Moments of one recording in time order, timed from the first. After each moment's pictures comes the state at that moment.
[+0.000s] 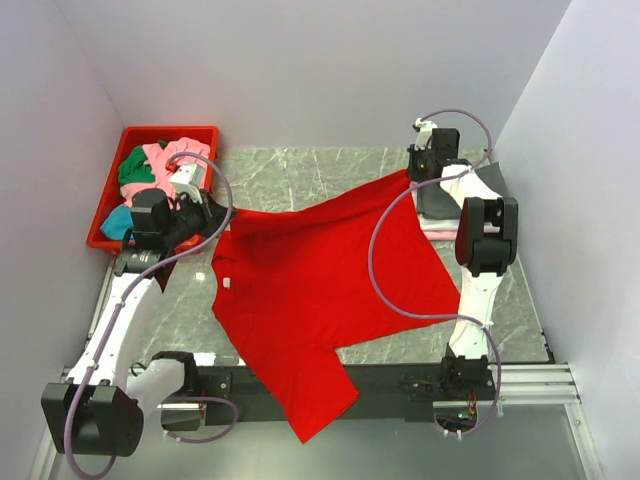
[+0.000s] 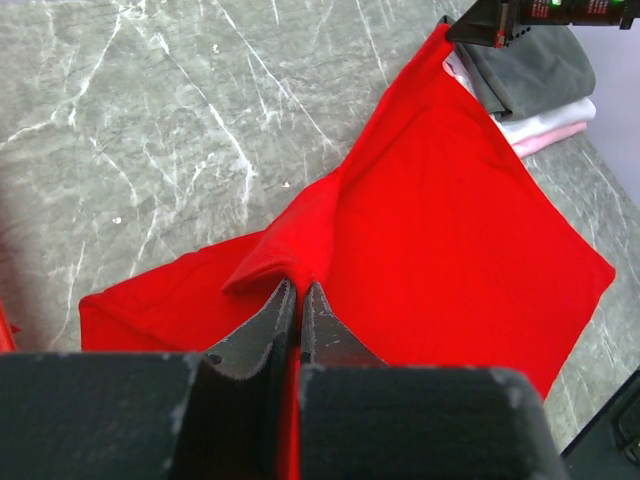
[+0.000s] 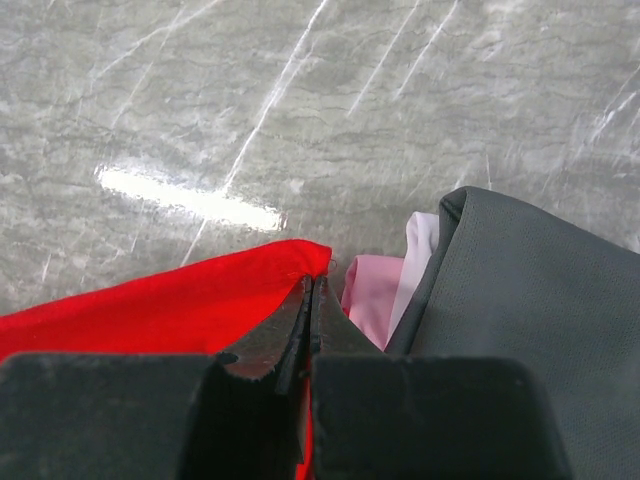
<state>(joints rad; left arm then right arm) -0.05 1.00 0.85 -0.15 0.54 -0.21 0.00 2.20 1.74 -0.22 -0.26 -0.09</state>
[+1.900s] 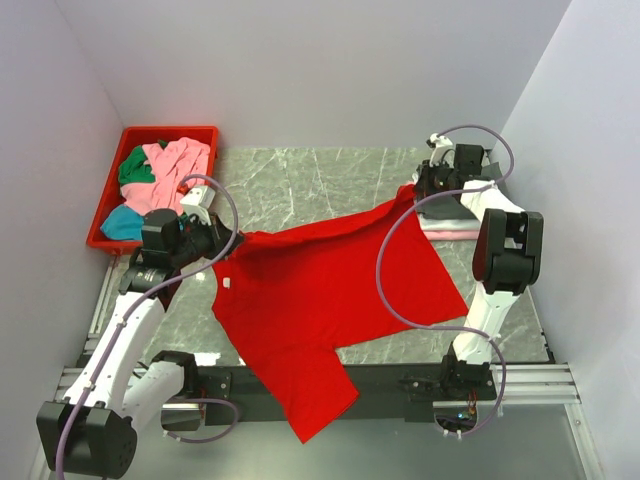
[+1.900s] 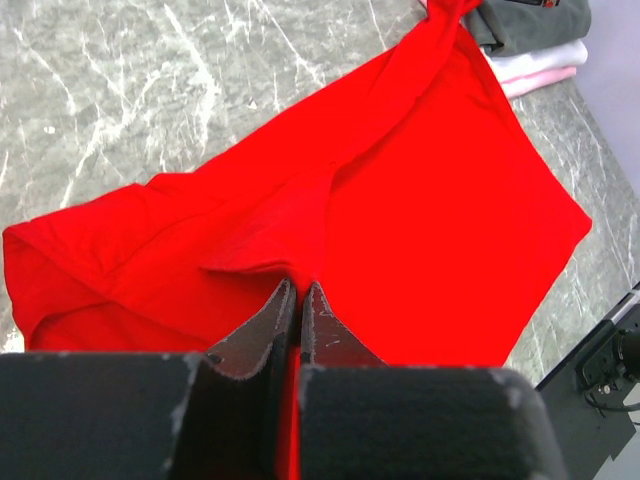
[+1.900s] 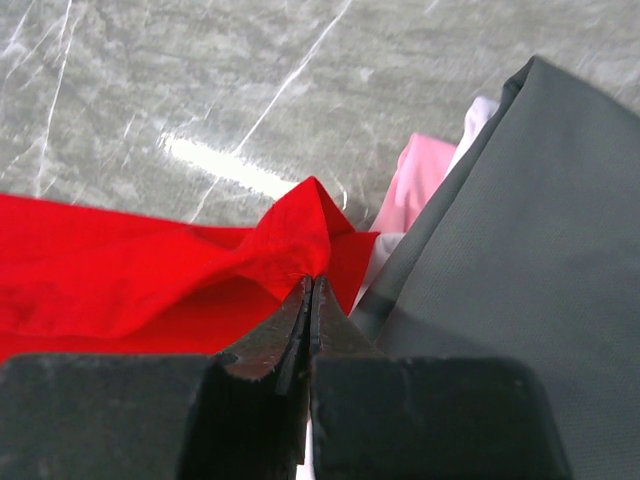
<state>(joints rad) -0.12 0.88 0.72 -0.23 0.51 -0.25 -0.10 1.98 1.43 -0.17 -0.53 -0.19</state>
